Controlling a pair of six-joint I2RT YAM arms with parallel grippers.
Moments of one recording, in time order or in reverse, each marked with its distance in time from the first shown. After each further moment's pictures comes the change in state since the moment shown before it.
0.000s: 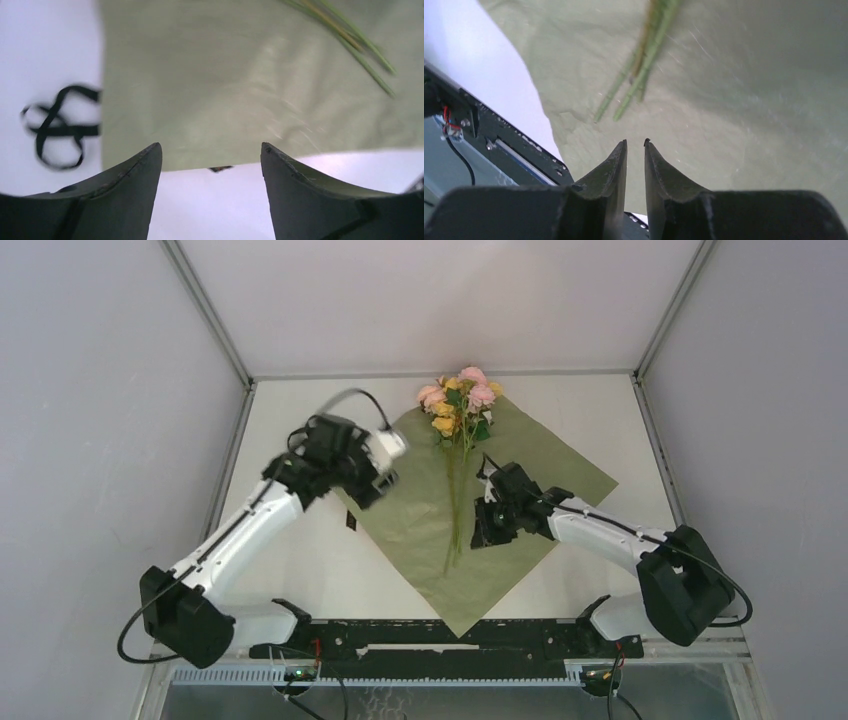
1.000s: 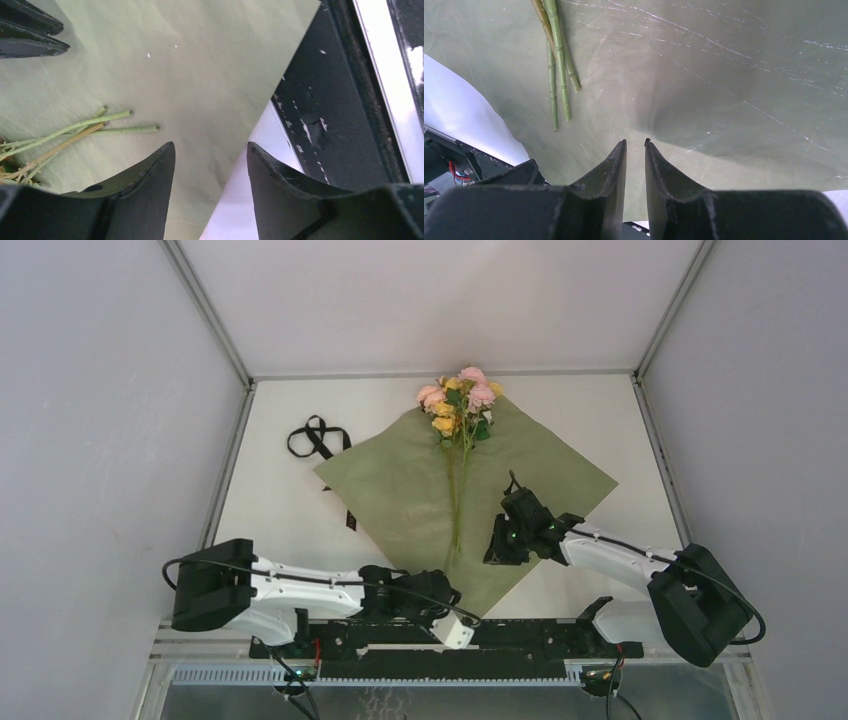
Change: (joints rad) left arm -1.027 0.105 -0.546 0.428 -0.276 0.342; right arm 0.016 -0.115 -0.262 0.089 0.160 0.364
